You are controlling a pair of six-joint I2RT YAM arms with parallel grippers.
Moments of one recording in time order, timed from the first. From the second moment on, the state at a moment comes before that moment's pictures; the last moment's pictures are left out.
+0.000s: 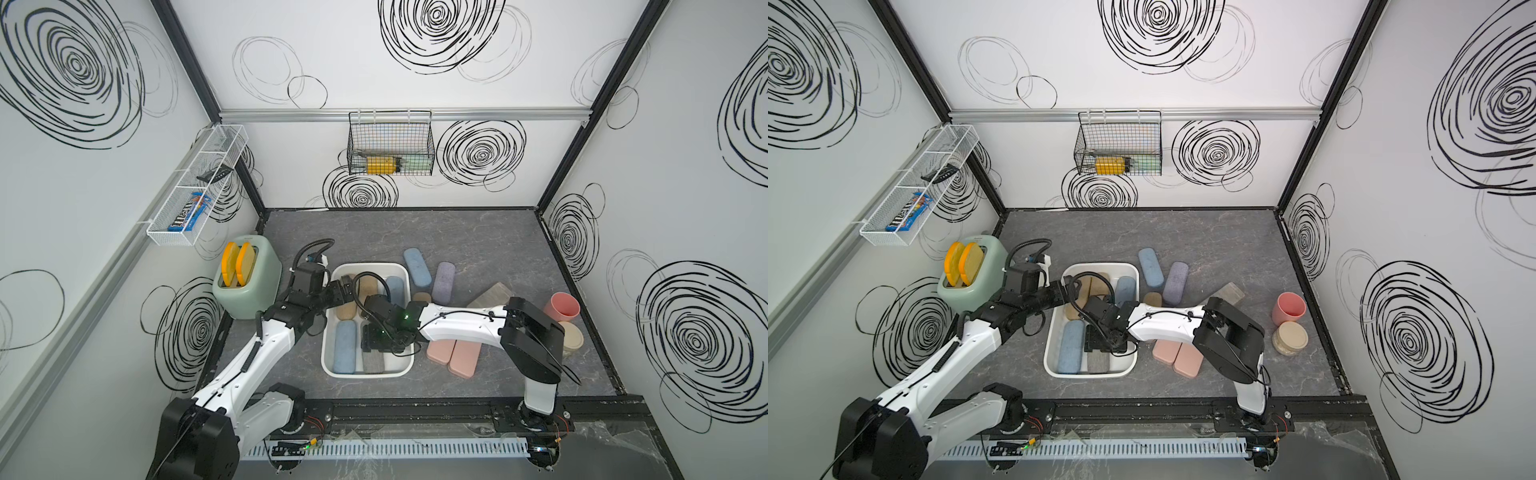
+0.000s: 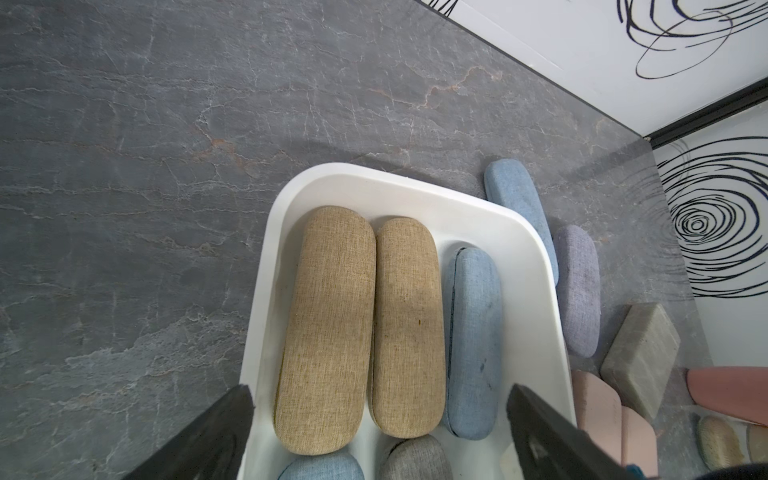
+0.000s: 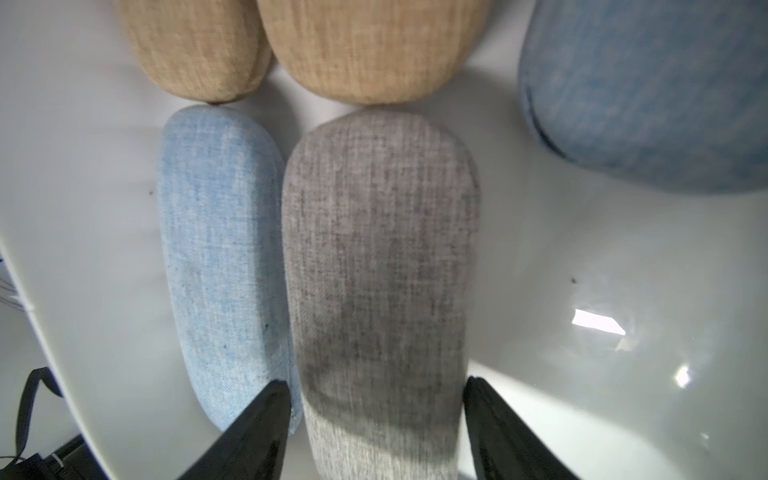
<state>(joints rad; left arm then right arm) -0.25 1.06 0.67 -0.34 0.10 -0.52 1.15 1.89 1.28 -0.48 -0.09 1.09</state>
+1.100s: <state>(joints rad) -0.26 1.06 0.67 -0.34 0.11 -0.52 1.09 1.75 1.34 -0.63 0.02 1.00</state>
